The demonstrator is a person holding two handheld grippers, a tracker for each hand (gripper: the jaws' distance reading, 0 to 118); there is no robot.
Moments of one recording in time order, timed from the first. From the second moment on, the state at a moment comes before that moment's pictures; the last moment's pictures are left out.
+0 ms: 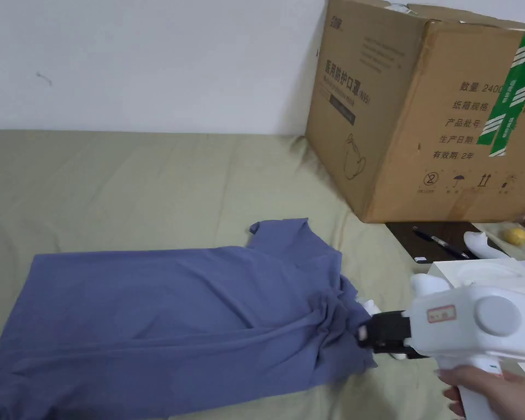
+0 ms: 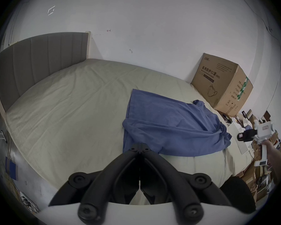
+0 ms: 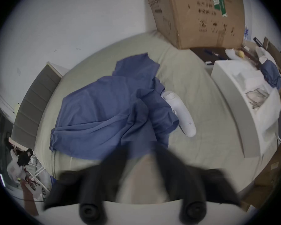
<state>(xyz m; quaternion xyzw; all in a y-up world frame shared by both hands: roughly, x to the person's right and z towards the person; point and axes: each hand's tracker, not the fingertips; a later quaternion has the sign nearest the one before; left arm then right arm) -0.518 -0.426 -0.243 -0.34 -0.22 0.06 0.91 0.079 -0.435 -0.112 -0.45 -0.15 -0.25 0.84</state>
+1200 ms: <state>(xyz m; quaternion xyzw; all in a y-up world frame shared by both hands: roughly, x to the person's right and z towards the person) -0.490 -0.501 -0.378 -0.54 -0.18 0.01 0.82 0.072 -0.471 -0.128 -0.47 -0.13 -0.30 0.82</state>
